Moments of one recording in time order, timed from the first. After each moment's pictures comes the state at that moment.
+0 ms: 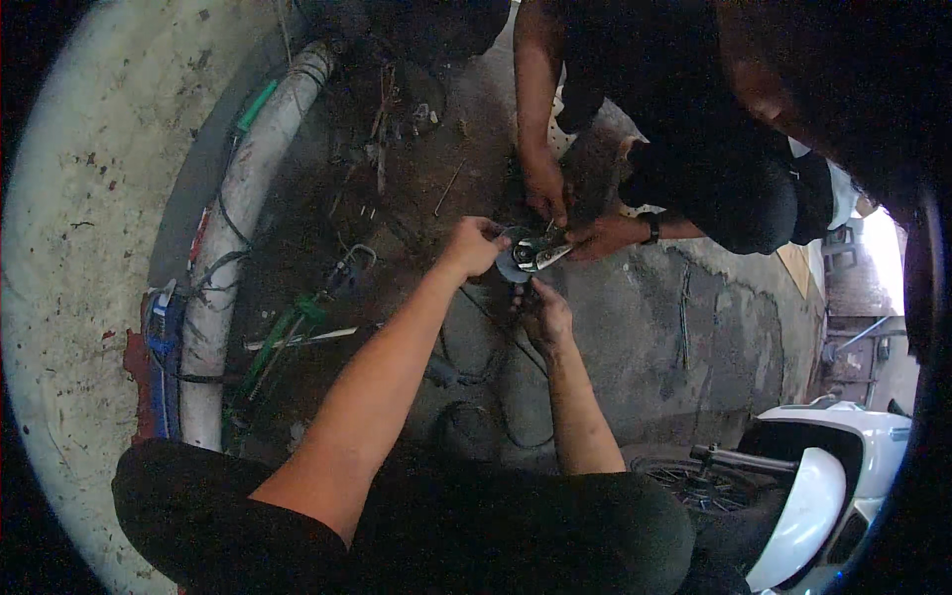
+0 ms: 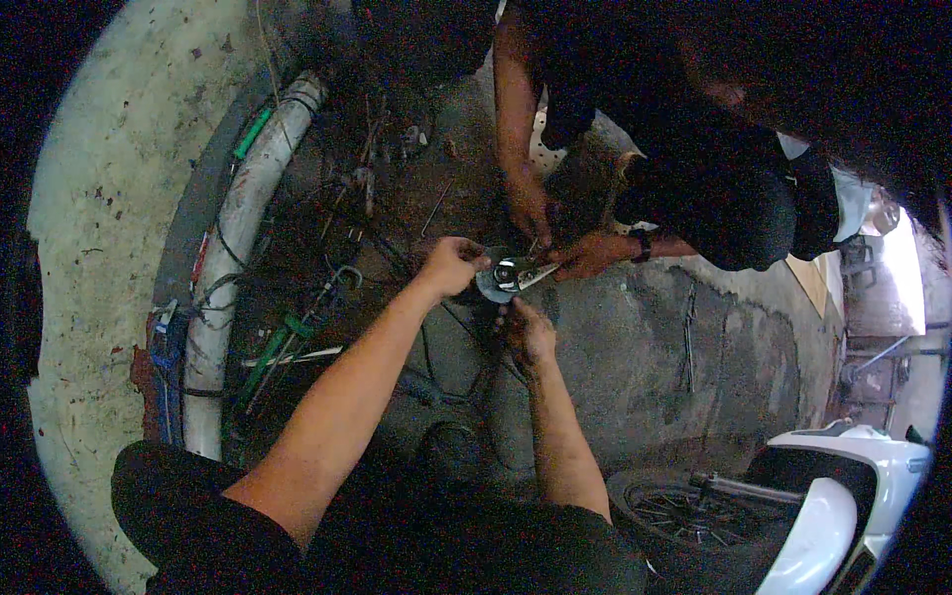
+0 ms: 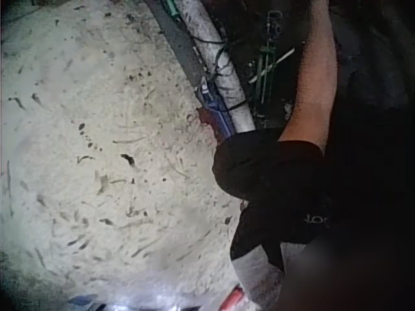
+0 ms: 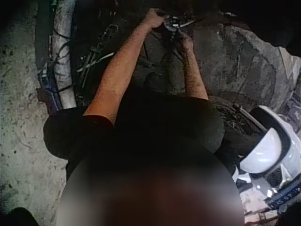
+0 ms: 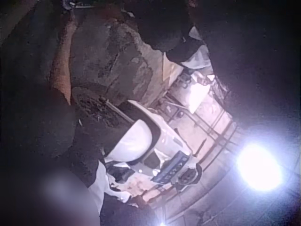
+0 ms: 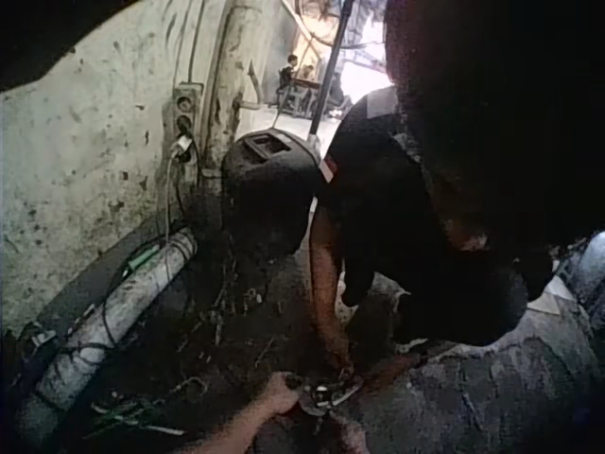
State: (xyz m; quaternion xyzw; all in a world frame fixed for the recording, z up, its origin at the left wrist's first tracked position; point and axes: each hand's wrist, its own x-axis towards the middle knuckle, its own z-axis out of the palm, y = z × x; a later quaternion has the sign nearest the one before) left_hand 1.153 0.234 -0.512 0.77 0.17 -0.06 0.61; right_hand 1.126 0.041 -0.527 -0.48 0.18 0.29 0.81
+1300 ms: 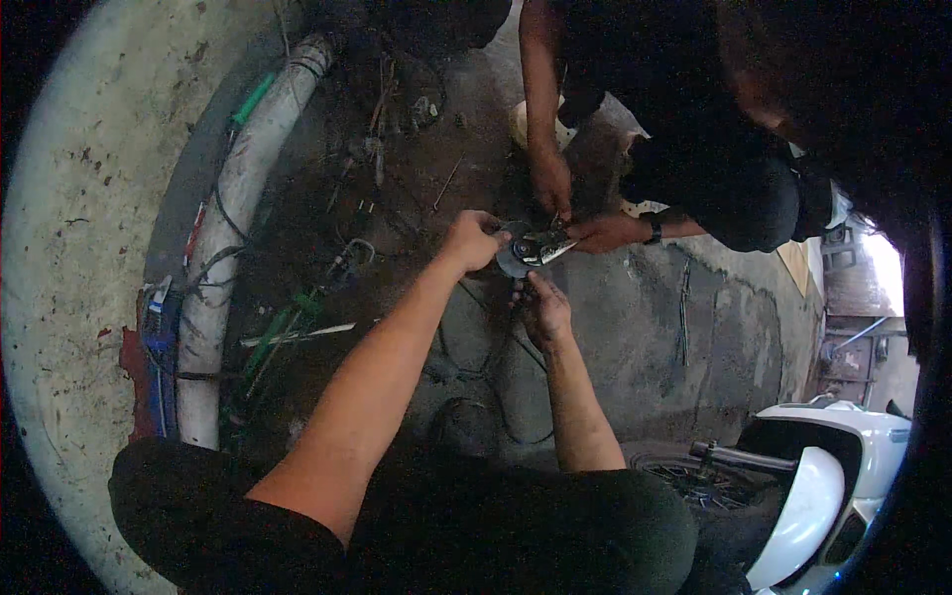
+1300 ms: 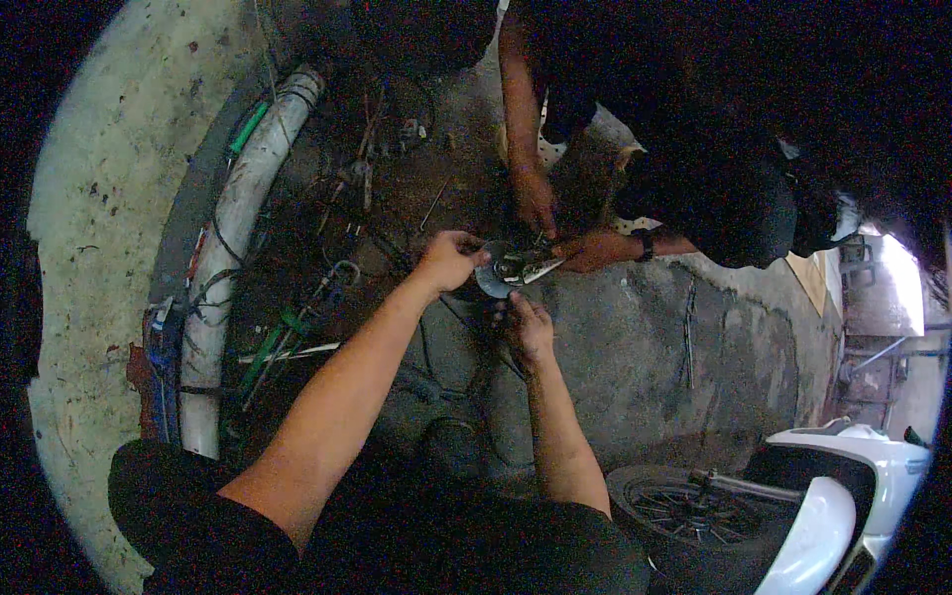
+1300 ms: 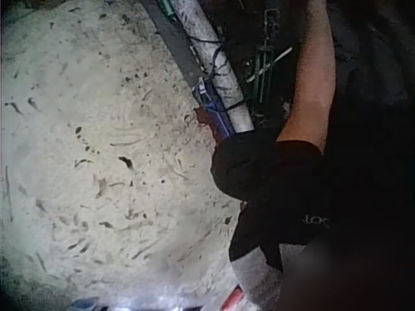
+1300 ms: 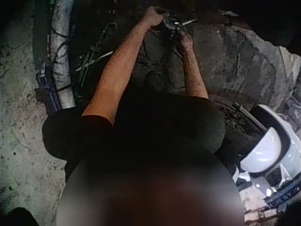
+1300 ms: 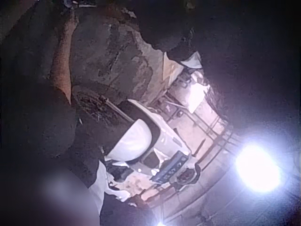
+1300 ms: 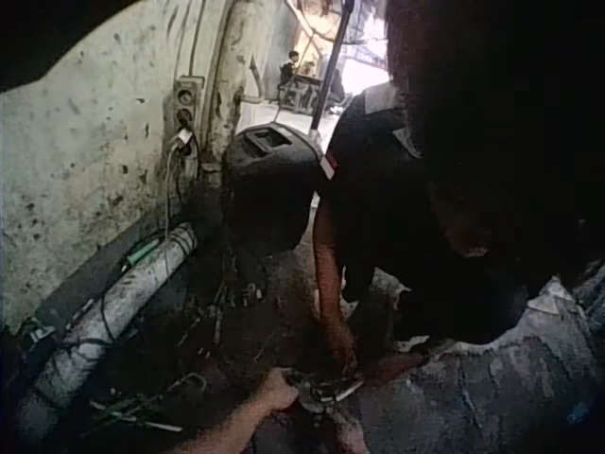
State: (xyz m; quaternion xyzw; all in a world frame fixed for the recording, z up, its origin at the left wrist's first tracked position) left_hand 1.150 0.235 -0.508 0.77 0.19 -0.04 0.61; right_hand 1.121 0.052 -0.514 -0.51 0.19 0.26 0.80
